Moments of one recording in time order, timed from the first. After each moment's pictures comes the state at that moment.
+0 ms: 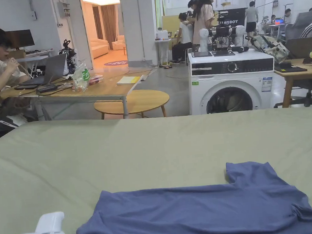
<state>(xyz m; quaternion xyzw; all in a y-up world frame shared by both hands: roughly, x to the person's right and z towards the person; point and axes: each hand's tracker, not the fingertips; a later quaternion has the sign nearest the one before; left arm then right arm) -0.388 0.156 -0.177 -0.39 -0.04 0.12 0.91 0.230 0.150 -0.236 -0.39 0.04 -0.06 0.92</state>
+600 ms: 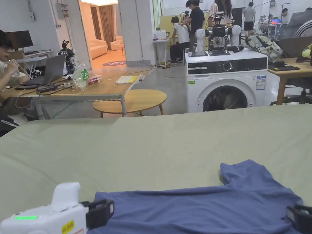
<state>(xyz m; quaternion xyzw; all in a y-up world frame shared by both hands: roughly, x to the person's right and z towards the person) -0.320 0.214 -0.181 -0.25 -0.06 0.07 0.96 0.181 0.196 -0.214 -0.27 0.09 -0.02 0.96</state>
